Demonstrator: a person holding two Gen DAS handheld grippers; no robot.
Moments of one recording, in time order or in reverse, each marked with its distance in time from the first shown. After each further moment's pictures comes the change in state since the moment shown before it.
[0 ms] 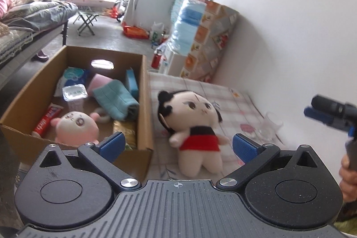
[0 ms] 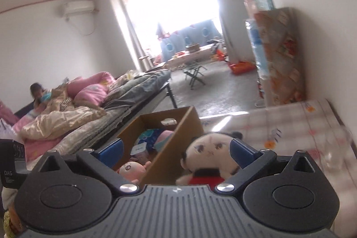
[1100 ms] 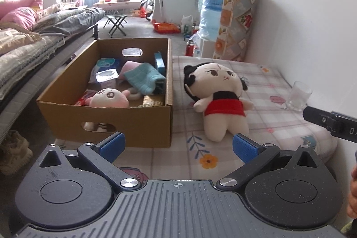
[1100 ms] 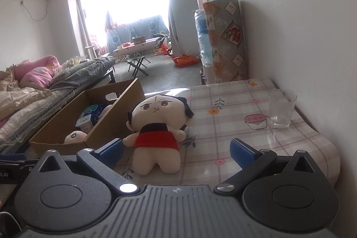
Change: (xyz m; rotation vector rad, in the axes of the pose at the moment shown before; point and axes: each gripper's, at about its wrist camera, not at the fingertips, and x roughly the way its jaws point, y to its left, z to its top) left arm -0.020 -0.043 -0.055 0.088 0.031 0.253; right arm -0.008 0.015 -0.091 -0.060 0.011 -0.342
